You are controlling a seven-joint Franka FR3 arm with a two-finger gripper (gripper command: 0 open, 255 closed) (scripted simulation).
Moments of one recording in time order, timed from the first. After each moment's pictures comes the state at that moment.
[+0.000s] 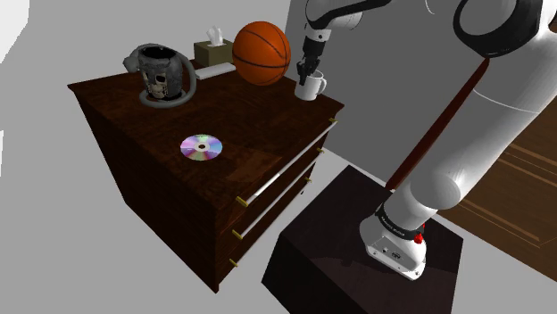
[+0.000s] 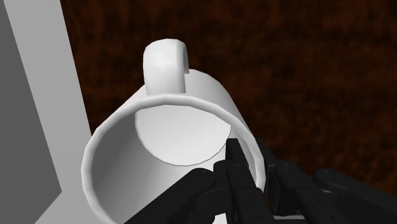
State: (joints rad) arm -0.07 0.07 -0.23 -1.93 0.02 2.02 -0.33
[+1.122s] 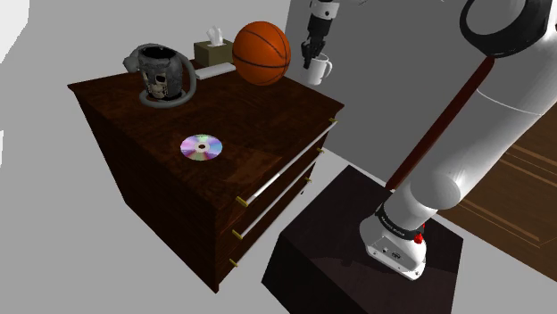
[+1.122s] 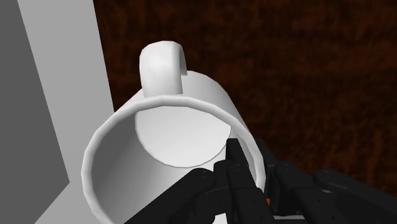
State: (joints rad) arm -0.07 0.05 -0.23 -1.79 0.01 1.85 -0.32
